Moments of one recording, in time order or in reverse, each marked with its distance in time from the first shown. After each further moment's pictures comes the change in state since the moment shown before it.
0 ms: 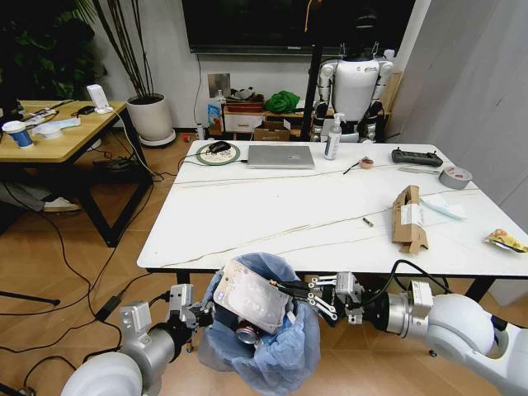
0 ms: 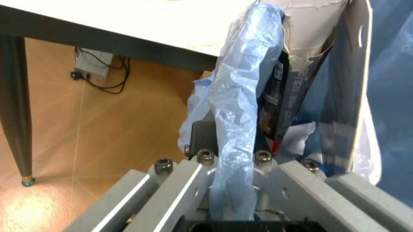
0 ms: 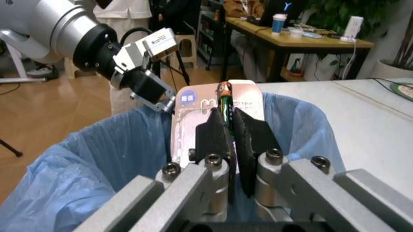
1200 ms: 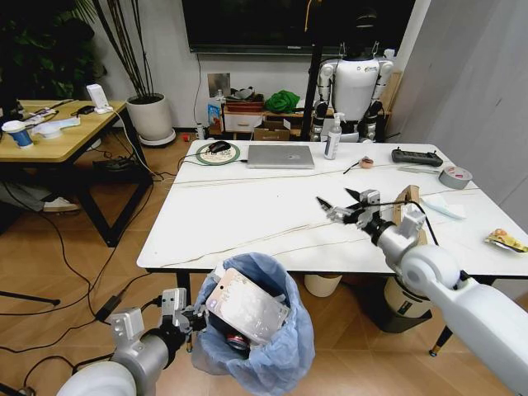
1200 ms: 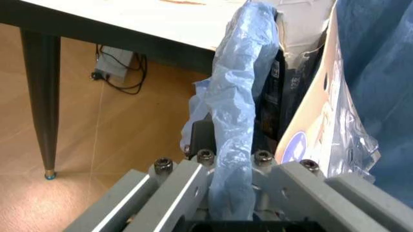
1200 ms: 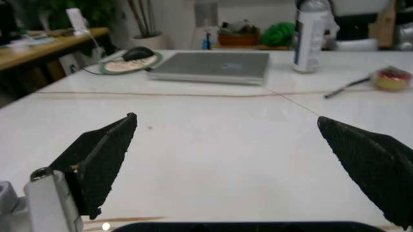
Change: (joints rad) left arm 0.077 -0.020 -0.059 -0.027 0.038 0.003 -0.023; right arm 0.328 0.389 0.096 -0.490 0.144 -0.346 0.561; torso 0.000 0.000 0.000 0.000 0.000
